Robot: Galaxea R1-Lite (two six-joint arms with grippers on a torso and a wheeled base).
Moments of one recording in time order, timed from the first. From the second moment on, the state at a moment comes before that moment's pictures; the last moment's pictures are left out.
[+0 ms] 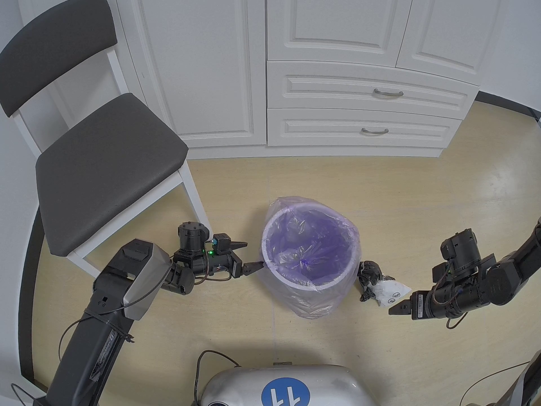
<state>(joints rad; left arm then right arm) -0.25 2.99 -1.92 -0.71 -0.74 0.16 0.25 1.83 -0.57 -0.28 0.04 0.33</state>
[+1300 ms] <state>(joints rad) -0.16 2.30 -0.60 -1.35 -0.36 0.25 0.25 1.61 -0.51 -0.28 -0.03 0.20</state>
